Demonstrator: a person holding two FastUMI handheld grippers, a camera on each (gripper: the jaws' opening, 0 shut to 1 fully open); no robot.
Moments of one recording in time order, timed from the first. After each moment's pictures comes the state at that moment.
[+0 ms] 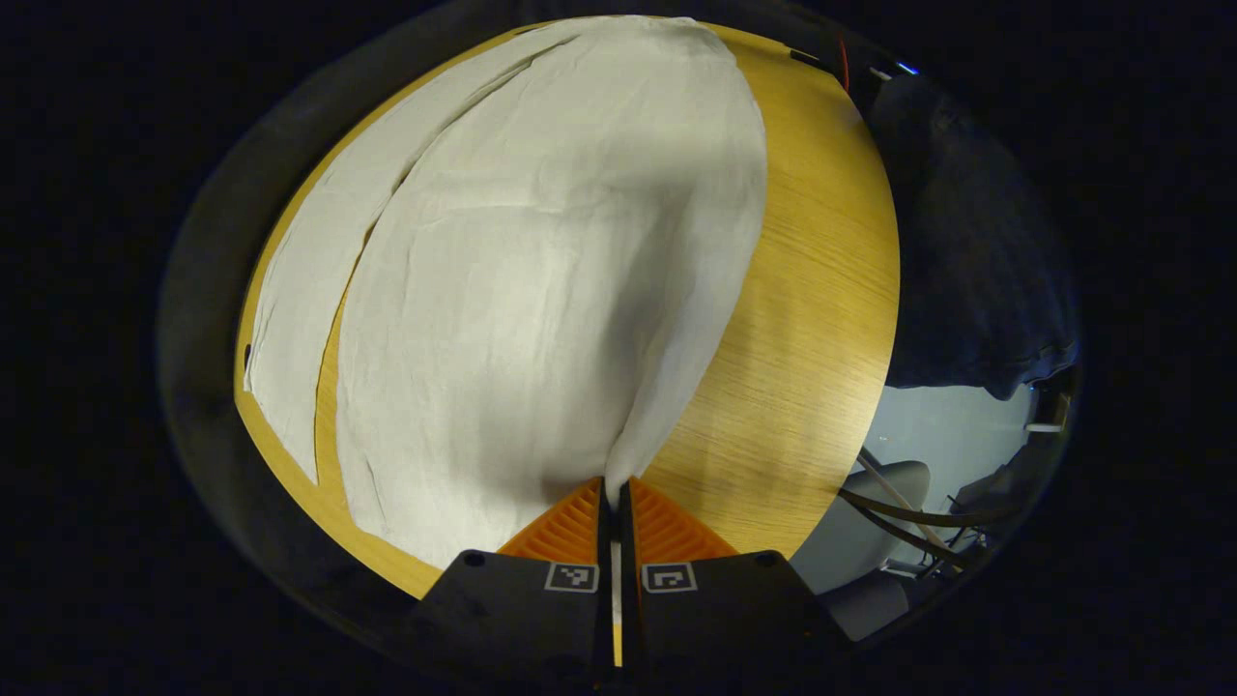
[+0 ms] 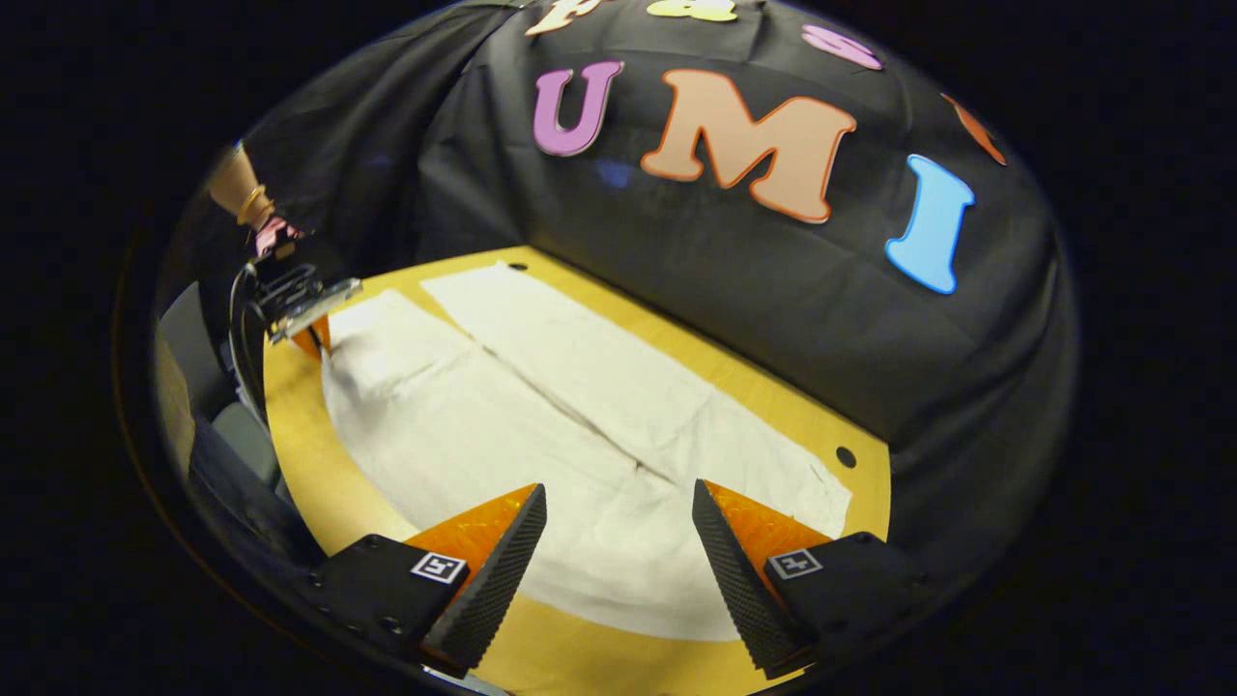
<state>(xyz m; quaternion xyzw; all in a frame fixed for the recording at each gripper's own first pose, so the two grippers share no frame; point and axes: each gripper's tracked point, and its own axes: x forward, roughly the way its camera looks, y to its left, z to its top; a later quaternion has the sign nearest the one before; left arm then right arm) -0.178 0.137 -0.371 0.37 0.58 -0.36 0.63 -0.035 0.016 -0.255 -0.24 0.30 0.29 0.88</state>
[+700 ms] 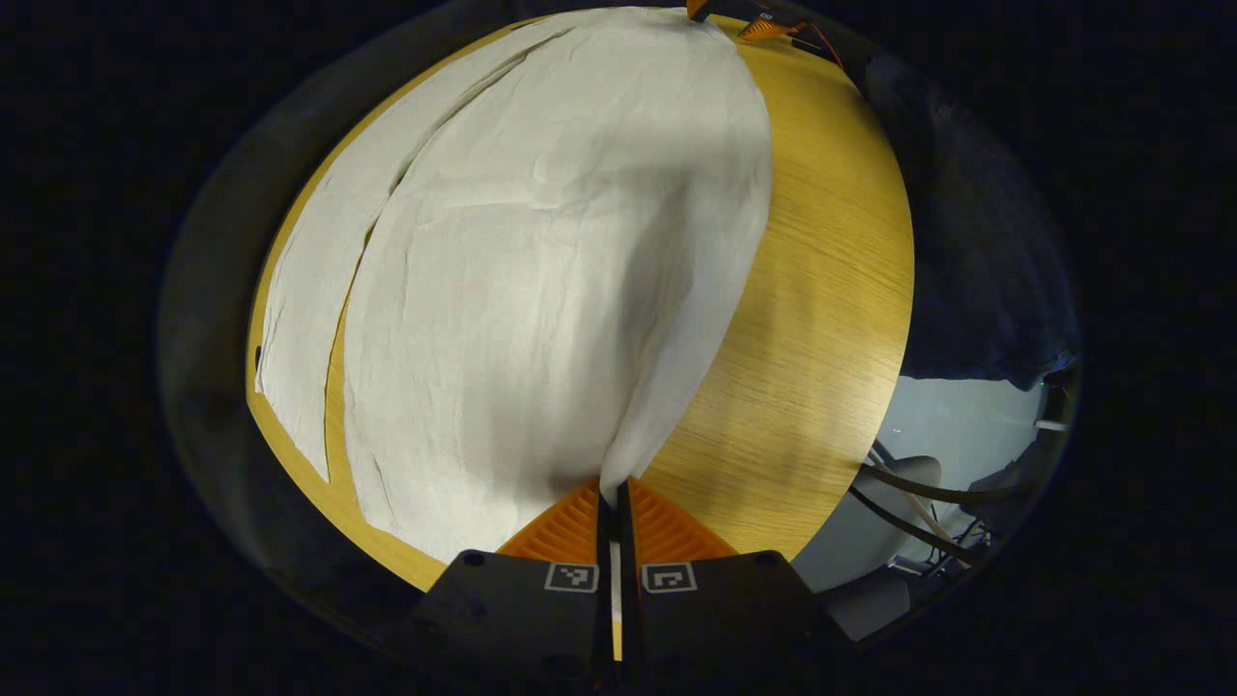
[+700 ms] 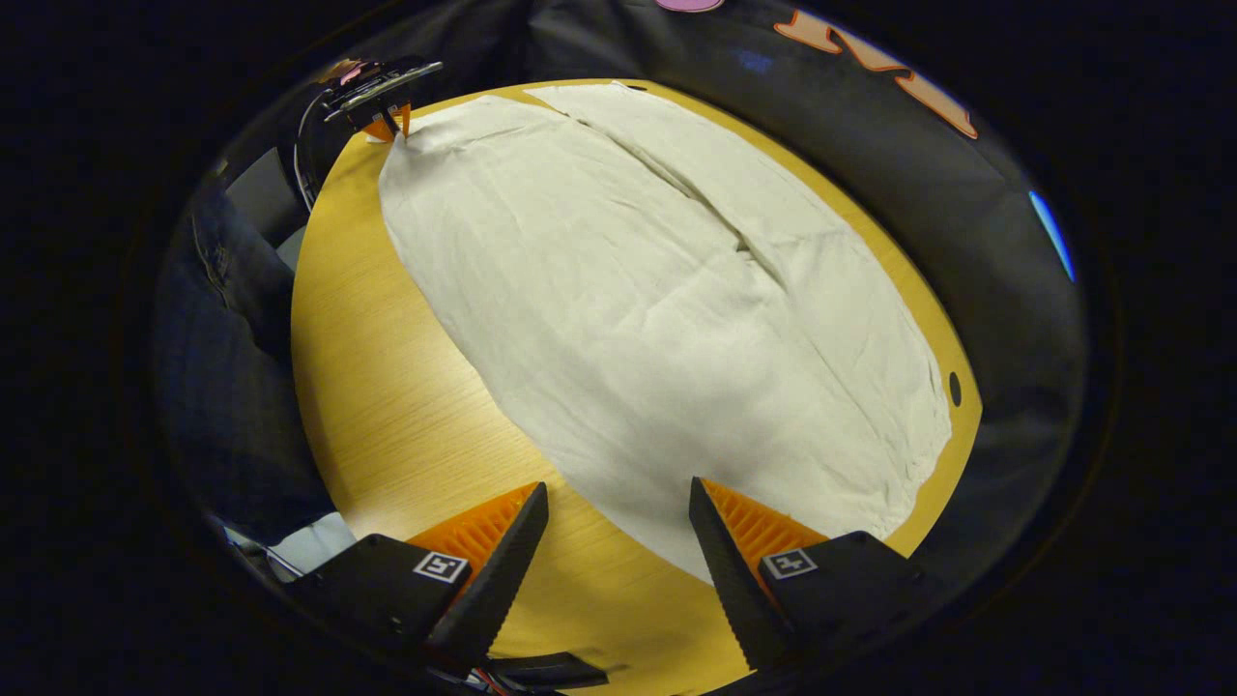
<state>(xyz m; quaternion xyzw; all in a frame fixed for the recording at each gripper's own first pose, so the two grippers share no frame) -0.180 0.137 -0.375 0.39 0.58 -0.34 0.63 -0.073 -0.067 -0.386 -0.36 0.47 0.38 0.71</state>
